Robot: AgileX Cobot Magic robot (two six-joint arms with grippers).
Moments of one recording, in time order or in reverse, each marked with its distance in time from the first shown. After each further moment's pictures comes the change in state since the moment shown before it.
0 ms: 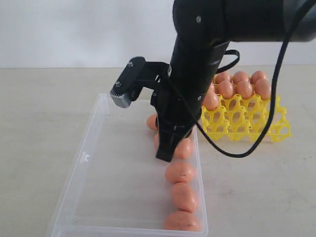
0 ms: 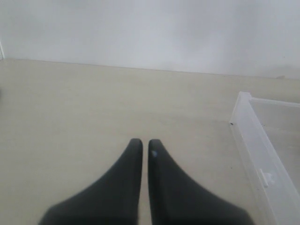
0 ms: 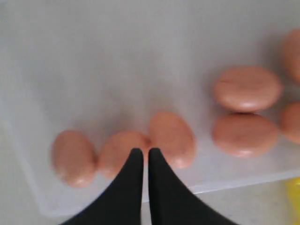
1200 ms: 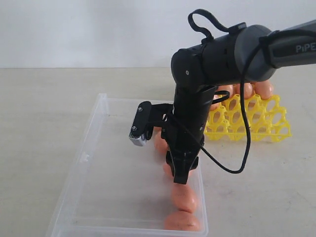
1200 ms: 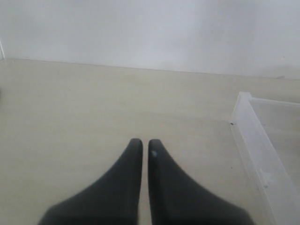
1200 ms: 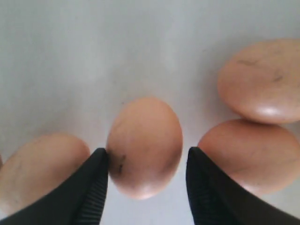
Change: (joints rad) left arm 0.000 0.000 0.000 0.000 0.000 0.000; right arm -0.042 0.187 0.076 -0.071 -0.174 -0.126
